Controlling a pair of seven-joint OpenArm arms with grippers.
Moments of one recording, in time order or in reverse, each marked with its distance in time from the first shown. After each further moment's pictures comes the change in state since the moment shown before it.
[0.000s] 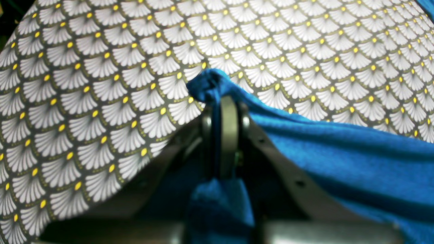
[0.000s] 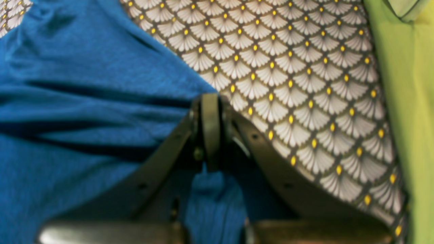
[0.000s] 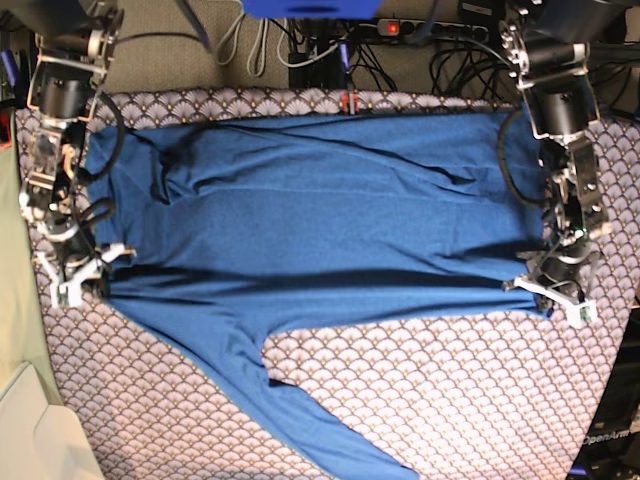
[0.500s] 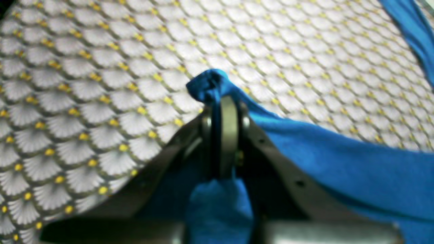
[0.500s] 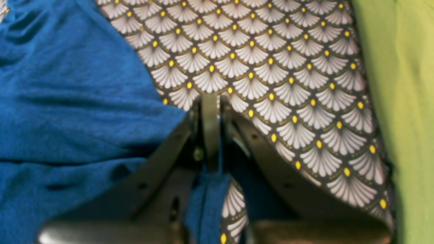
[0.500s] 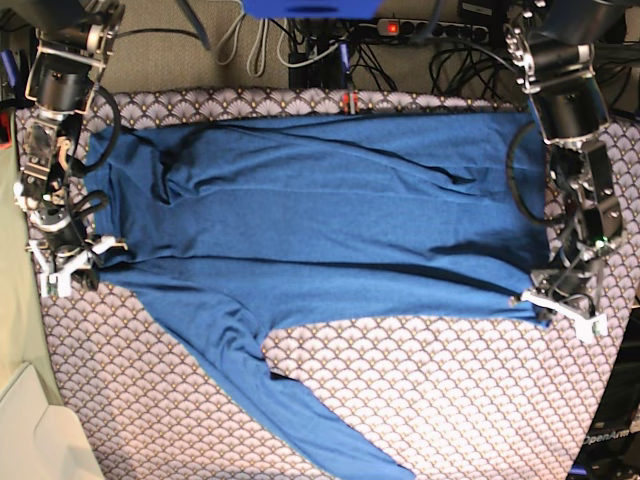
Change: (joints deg) left arm -0.2 -0.9 -1.3 8.5 -9.3 -0.1 15.4; right arm -0.9 0.0 3.0 0.7 -0.2 0.0 -0.1
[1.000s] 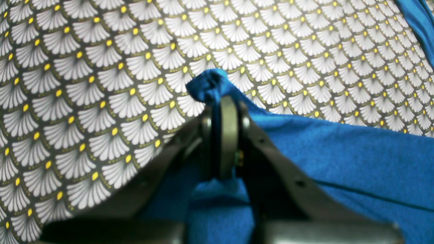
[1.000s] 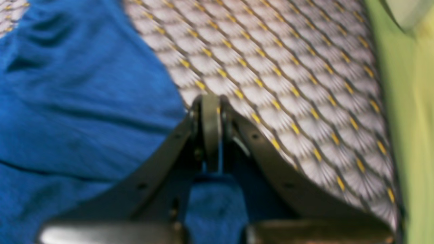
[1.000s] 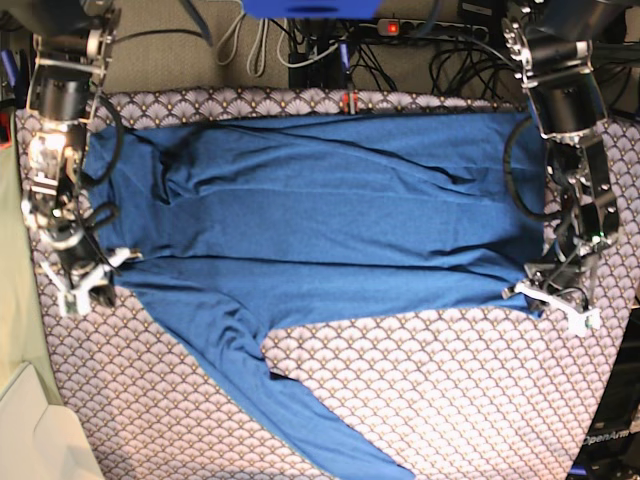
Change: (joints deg) left arm 0.9 0.2 0.7 0.1 0.2 0.0 0.7; right arm 2.4 1.1 -7.6 0.9 -0.5 -0.2 -0.5
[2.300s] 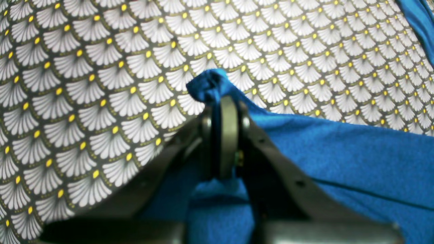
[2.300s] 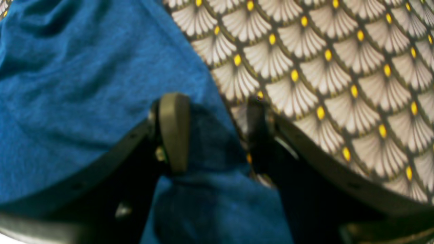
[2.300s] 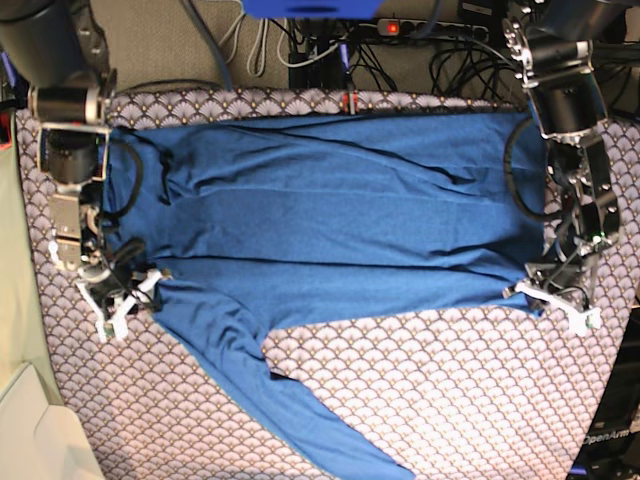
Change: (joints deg) left arm 0.0 -0.1 -0.1 -0.1 0.0 0.2 0.4; right arm 15.4 -1.4 -9.3 -25.7 1.1 -0.2 -2.5
